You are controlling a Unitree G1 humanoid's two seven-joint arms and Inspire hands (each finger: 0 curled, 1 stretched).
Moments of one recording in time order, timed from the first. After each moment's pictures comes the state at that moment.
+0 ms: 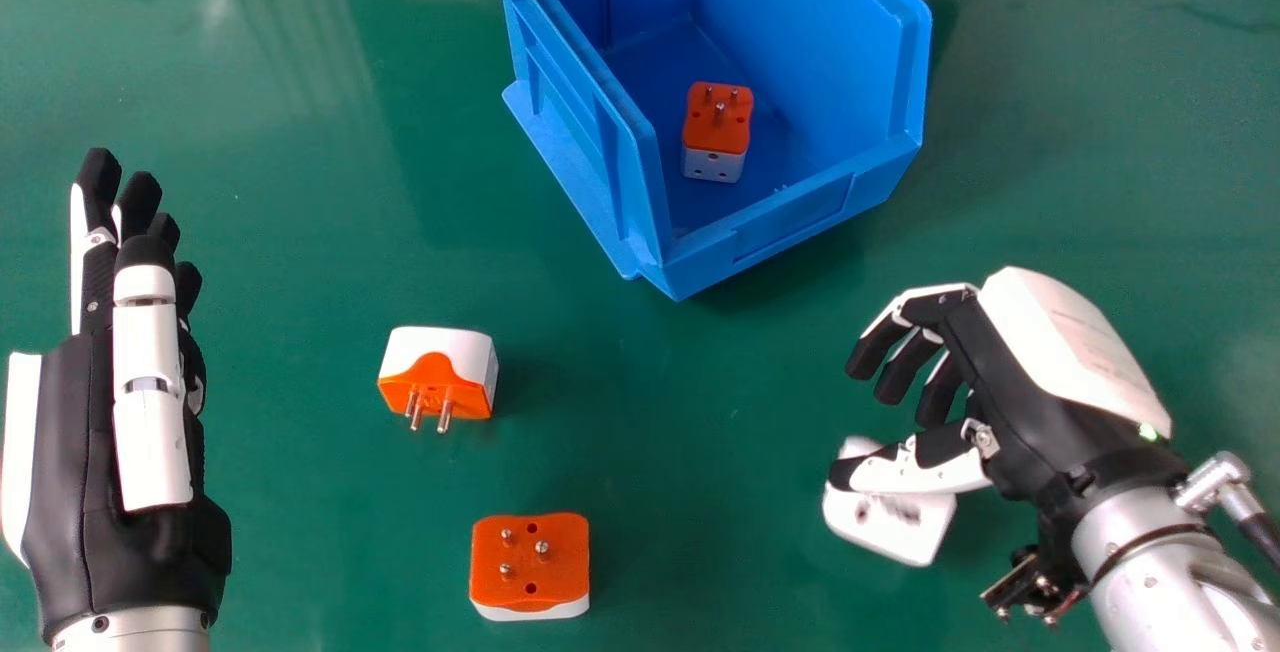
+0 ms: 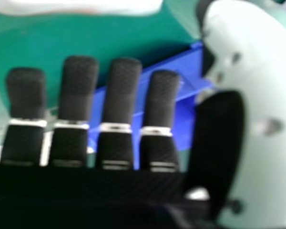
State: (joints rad) left arm 0.51 -0.02 0.18 -0.60 -0.13 -0.05 -0.02; right arm 0.19 -0.35 0.24 -0.53 -0.79 0.42 0.27
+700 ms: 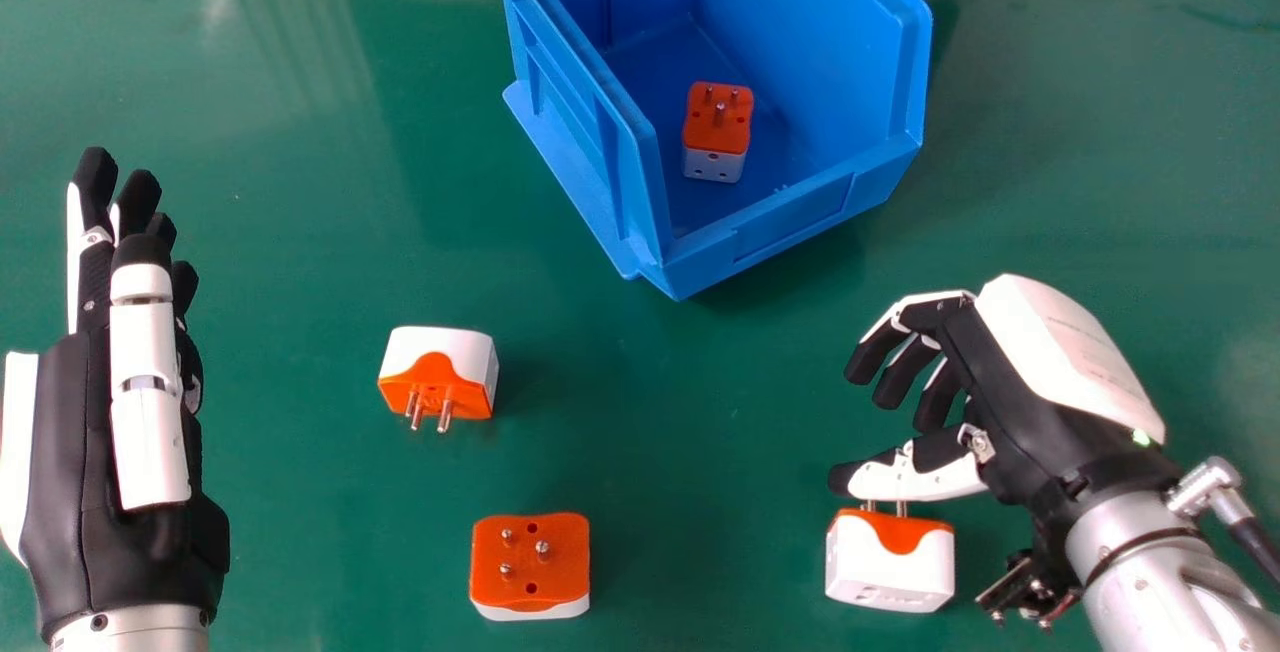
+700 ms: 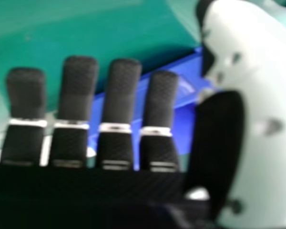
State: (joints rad) left arm 0.50 -0.02 0.18 -0.60 -0.13 -0.05 -0.02; right arm 0.19 -0.34 0.24 -0.49 -0.79 0.40 0.25
